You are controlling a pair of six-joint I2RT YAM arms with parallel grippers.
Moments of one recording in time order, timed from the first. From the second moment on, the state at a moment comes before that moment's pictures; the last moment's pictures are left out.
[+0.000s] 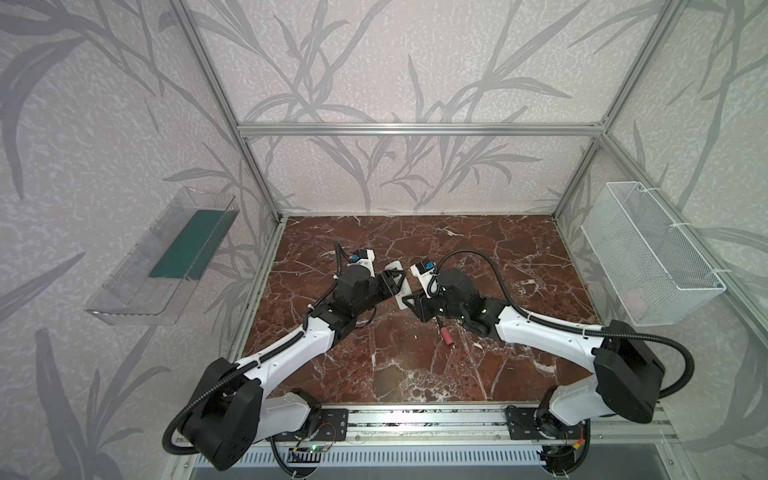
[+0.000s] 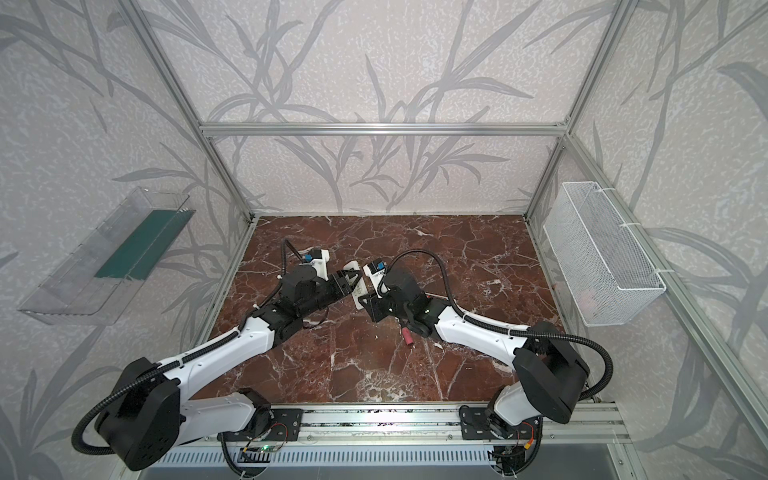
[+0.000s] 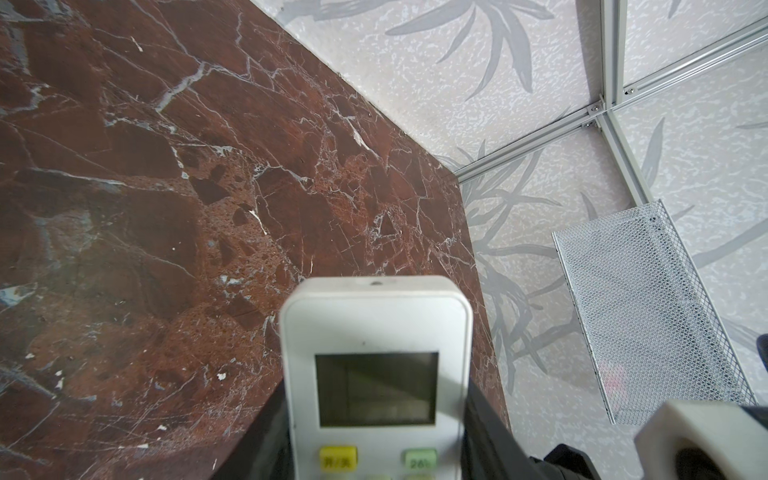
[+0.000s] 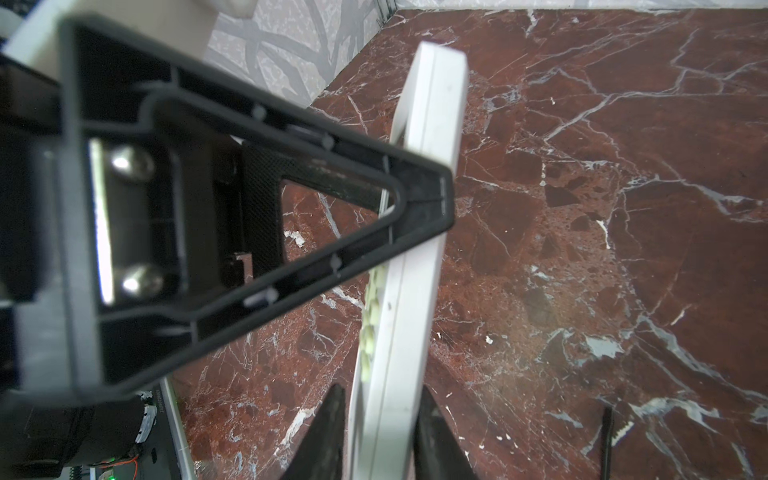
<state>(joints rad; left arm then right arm) -0.53 1.23 0.67 0.19 0.15 -0.93 0.85 1.49 0.92 0.07 -0.16 0.37</state>
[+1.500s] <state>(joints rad) -0.53 1.27 1.05 -0.48 0.14 -0.95 0.99 1.44 0.80 0.27 0.51 -0.55</state>
